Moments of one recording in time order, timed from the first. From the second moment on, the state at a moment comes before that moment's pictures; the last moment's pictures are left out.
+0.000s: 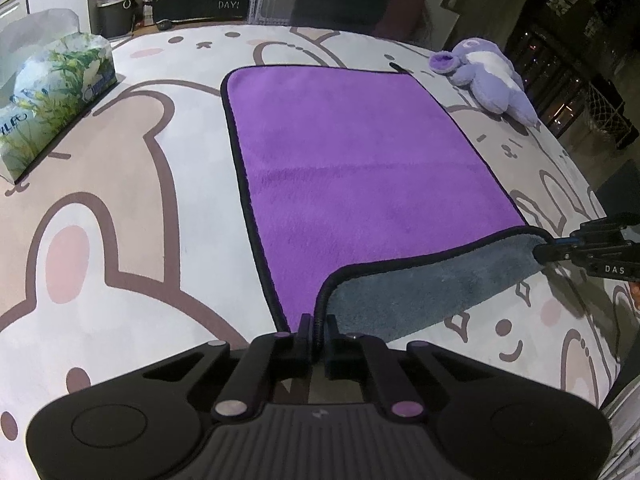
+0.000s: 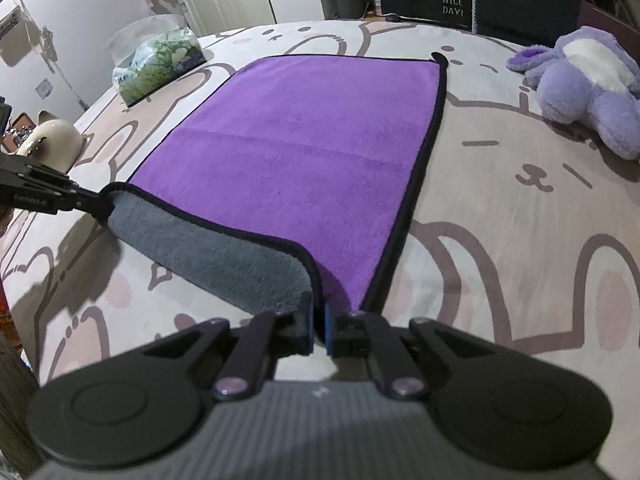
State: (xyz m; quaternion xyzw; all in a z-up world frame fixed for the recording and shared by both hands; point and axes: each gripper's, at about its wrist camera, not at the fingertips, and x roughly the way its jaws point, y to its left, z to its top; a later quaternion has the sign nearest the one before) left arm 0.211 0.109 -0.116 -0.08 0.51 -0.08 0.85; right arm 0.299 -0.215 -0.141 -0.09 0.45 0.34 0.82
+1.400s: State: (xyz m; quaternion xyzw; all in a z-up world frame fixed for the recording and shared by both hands) left arm 0.278 0.114 -0.050 -0.06 0.32 0.01 0.94; right arm 0.353 -0.207 -0.066 0.01 0.29 0.28 0.92
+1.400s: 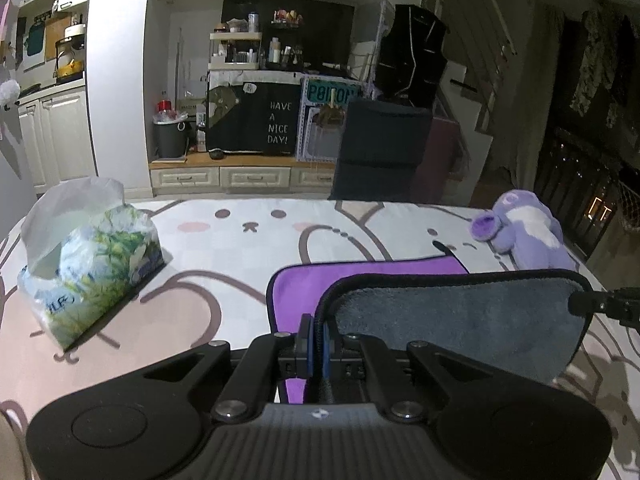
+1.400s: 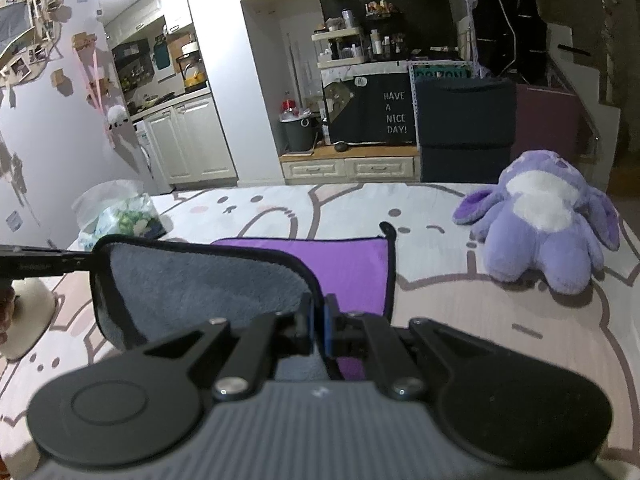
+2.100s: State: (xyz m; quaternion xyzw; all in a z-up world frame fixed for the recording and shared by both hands) left arm 0.355 0.130 -0.075 -0.07 0.30 0.05 0.95; right arm 0.425 -0.170 -0.078 0.01 0.26 0.24 0.93
